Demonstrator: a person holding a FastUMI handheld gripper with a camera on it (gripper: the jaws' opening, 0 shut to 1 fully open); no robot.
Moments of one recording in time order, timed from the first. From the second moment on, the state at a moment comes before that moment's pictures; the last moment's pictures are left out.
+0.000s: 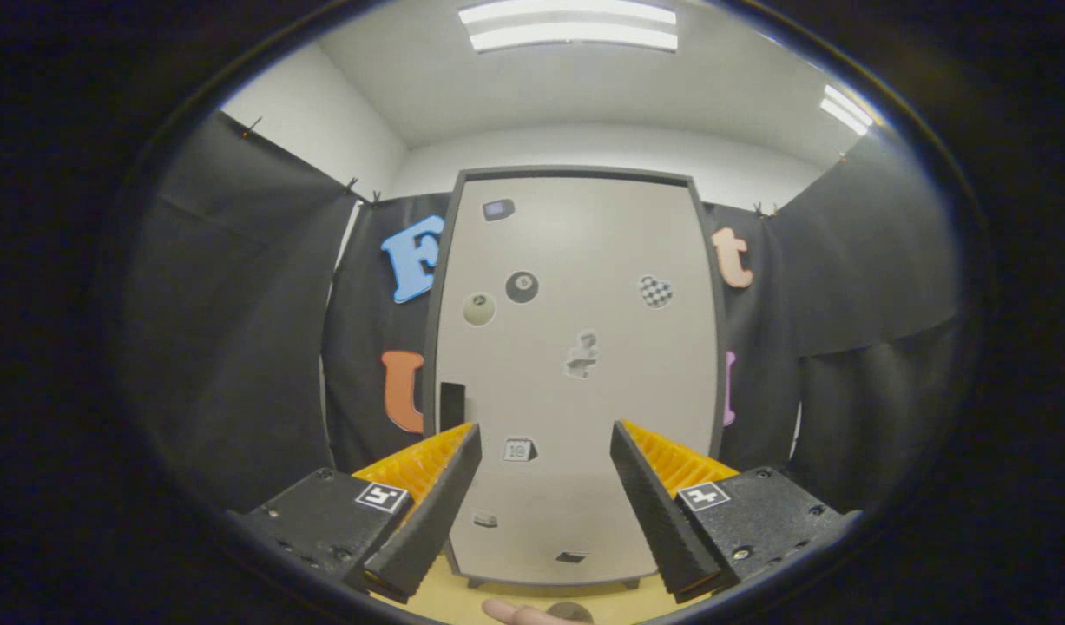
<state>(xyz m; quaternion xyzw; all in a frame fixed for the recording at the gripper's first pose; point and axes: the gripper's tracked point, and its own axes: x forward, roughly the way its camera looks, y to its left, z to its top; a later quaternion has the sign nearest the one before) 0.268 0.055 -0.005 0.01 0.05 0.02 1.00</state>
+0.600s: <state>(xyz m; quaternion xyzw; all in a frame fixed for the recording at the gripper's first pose) 0.369 0.127 -0.063 0.02 0.14 0.05 0.99</state>
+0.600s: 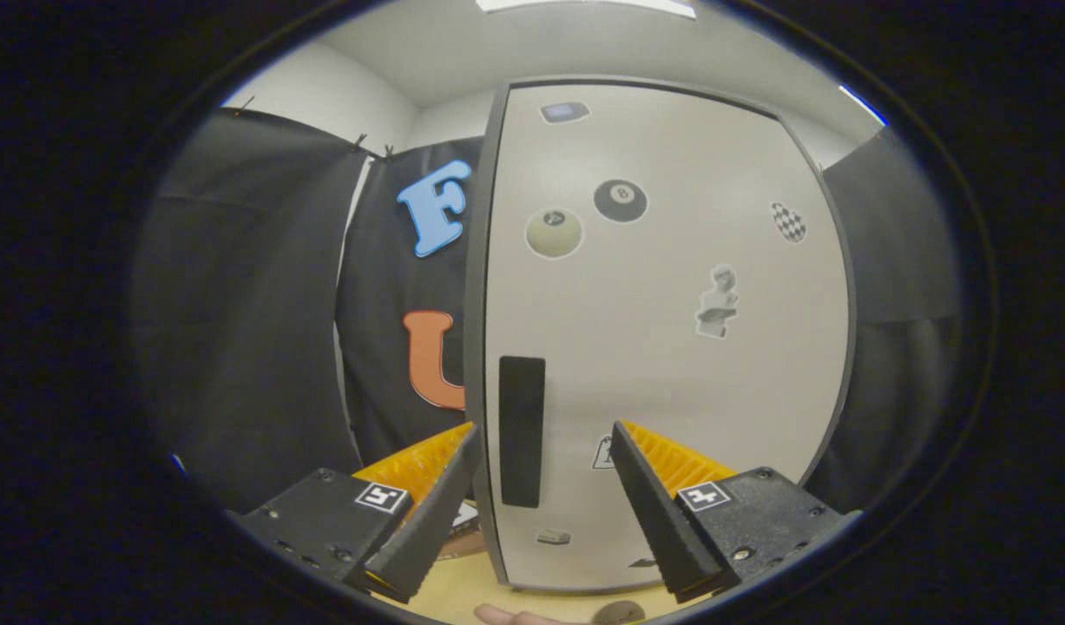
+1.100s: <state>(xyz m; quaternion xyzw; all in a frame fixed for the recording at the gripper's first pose) 0.404 0.143 -0.100 0.04 0.13 0.05 0.99</state>
